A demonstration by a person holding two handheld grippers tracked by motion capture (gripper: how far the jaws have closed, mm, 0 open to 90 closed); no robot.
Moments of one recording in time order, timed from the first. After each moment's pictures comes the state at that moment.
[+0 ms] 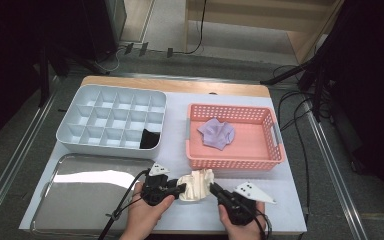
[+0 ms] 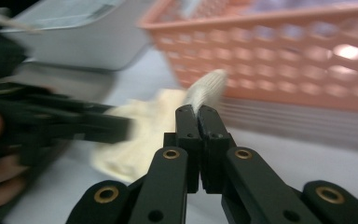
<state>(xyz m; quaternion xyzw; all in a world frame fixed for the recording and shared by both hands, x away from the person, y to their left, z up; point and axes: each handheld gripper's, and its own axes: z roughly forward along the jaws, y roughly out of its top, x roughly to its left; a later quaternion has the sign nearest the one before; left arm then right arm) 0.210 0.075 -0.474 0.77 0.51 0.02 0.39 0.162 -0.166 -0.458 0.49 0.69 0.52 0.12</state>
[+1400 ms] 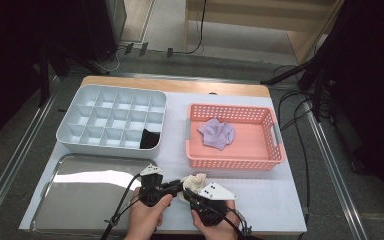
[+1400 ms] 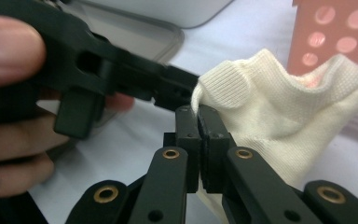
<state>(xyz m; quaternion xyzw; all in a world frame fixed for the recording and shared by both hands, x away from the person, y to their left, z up) 0.208 0.087 -0.477 0.70 0.55 -0.03 0.45 0.169 -0.107 -0.480 0.42 0.76 0.48 0.10</state>
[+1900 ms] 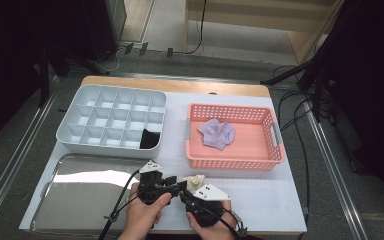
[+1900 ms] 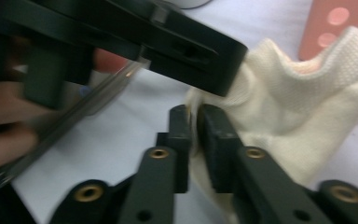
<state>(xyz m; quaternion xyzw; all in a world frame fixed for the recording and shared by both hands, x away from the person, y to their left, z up) 0.213 0.085 -0.470 0.72 0.54 -0.02 0.44 0.166 -0.098 -0.484 0.42 0.77 0.46 0.10</state>
